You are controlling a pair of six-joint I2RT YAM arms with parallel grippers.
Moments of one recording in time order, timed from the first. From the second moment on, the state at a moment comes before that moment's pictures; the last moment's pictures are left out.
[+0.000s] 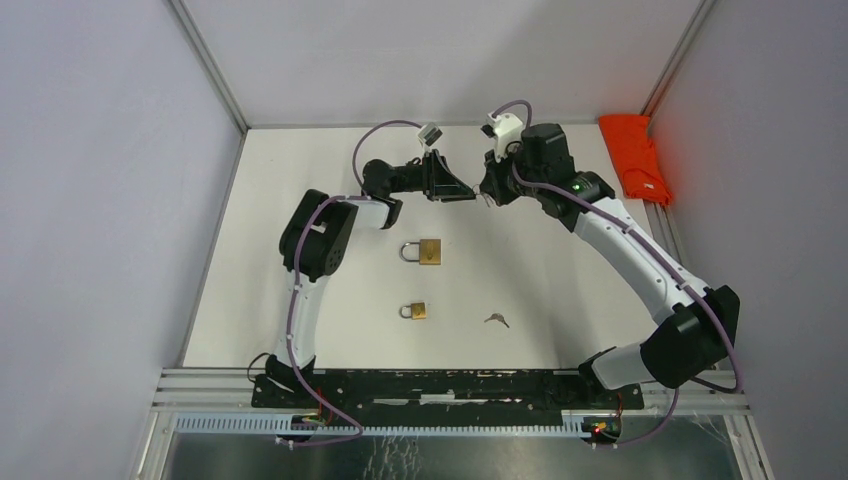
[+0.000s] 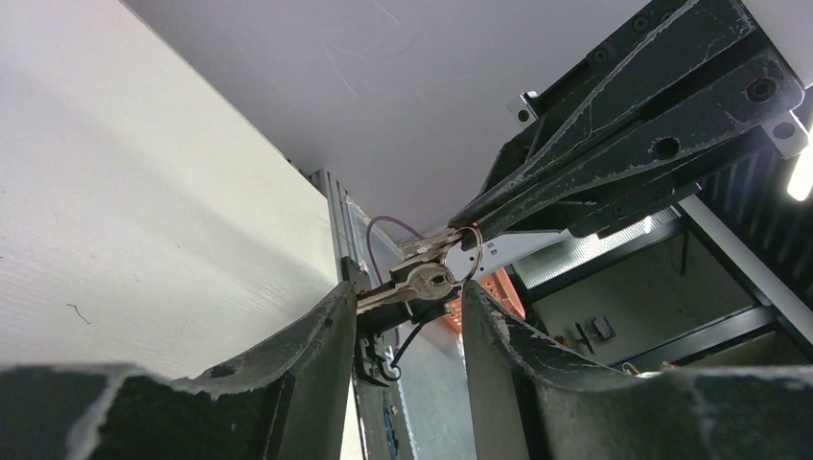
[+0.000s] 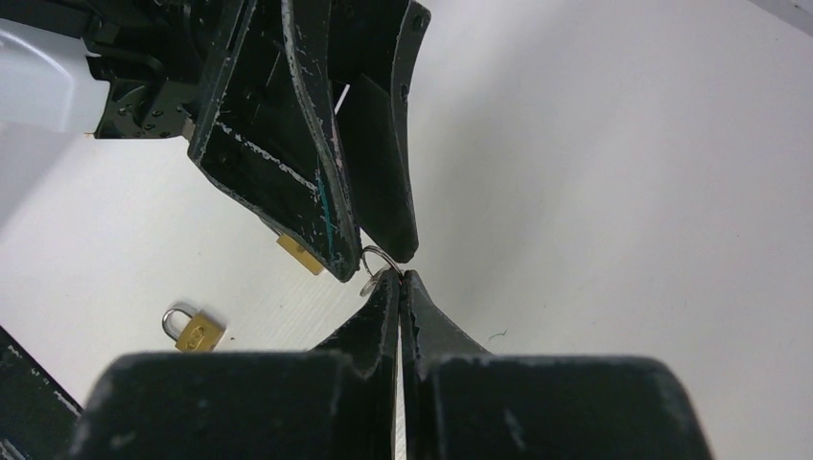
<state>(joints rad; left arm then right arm) -0.45 2.28 1.39 1.48 1.16 -1.58 0.48 1.43 1.35 -0.47 -0.20 -0.03</state>
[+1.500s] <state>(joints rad) -0.46 2.15 1.36 1.49 1.18 -1.58 0.48 1.31 1.25 -0.38 -0.20 0.00</state>
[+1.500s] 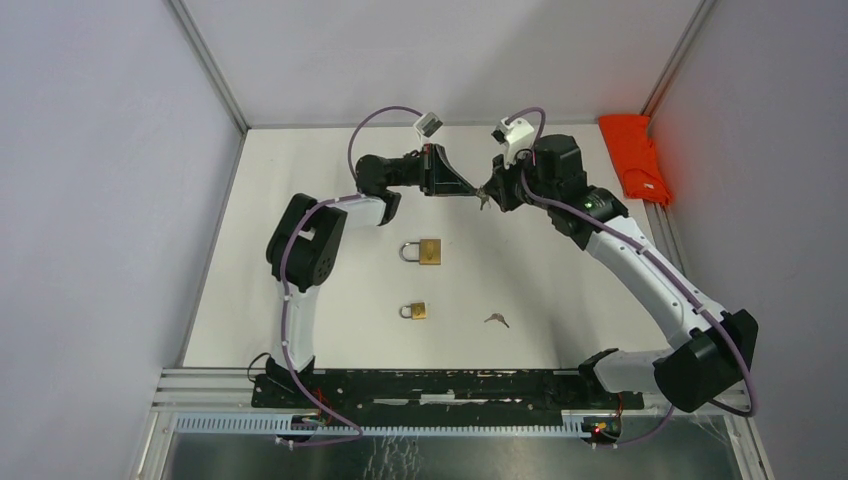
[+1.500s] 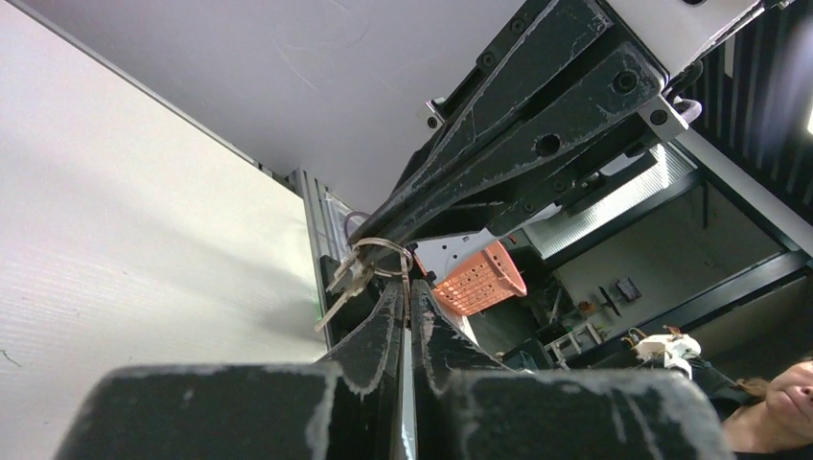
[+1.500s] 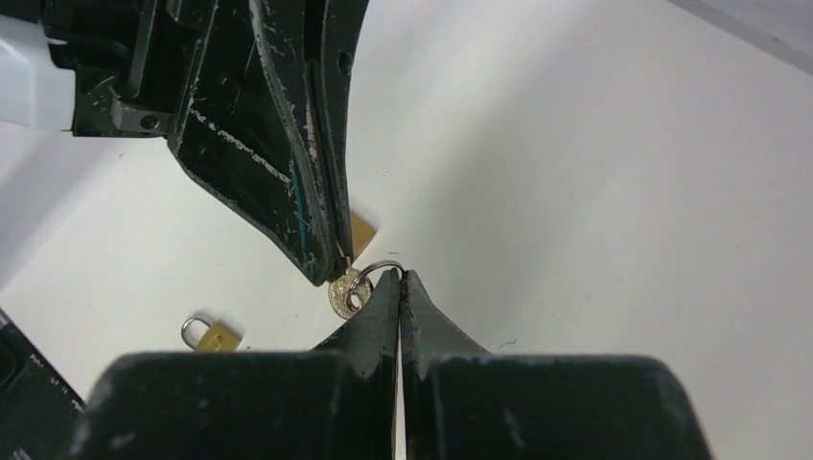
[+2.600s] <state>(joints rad) -0.42 2.10 1.36 1.49 1.21 -1.58 0.40 1.04 0.82 0.13 -0.40 0.26</state>
